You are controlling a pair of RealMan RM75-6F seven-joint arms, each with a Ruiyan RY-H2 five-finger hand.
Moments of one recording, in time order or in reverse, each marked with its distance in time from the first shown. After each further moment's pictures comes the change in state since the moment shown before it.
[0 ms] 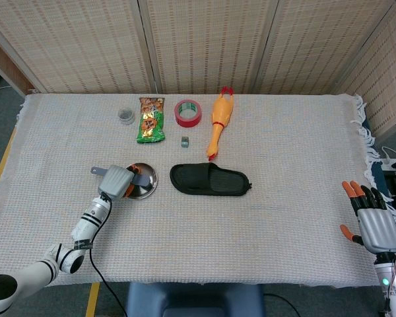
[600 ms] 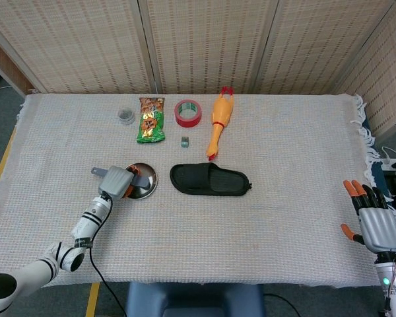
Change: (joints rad) left arm -0.010 0.006 -0.012 0.000 -0.021 -0.086 0.013; right arm -0.004 -0.001 0.008 0.000 0.008 0.007 0.001
